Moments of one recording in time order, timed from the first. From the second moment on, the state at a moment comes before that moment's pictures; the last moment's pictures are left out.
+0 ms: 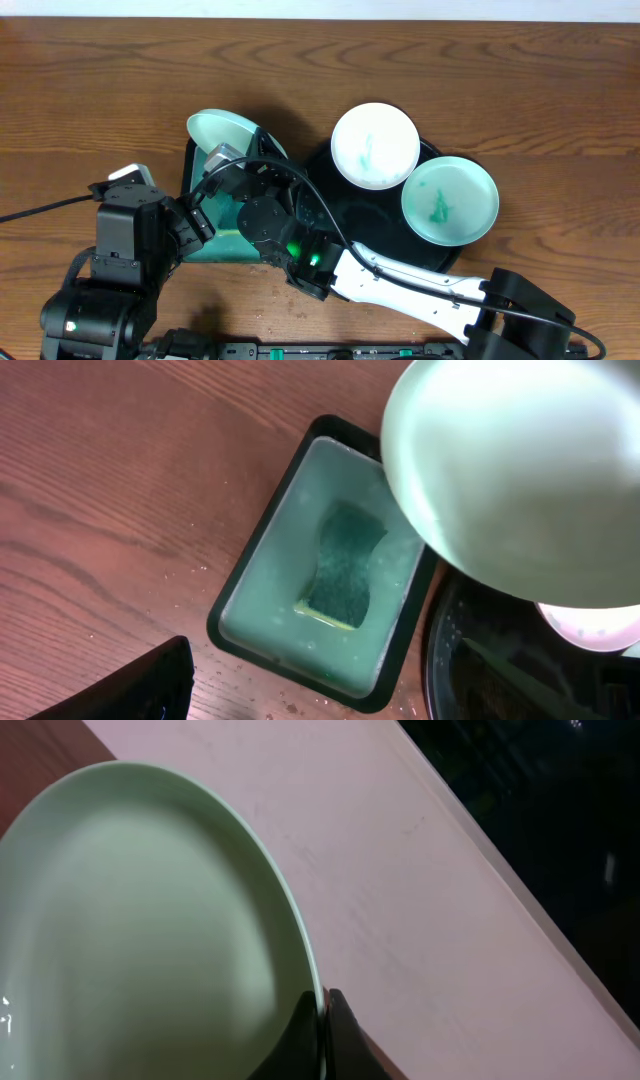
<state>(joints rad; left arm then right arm) -0.17 0.80 1.11 -1.18 -0.19 -0.56 1.14 1.75 1.15 0.47 0.93 -0.67</state>
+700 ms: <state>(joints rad) -0.17 0.80 1.11 -1.18 -0.19 -0.56 1.14 1.75 1.15 0.47 0.94 -0.68</state>
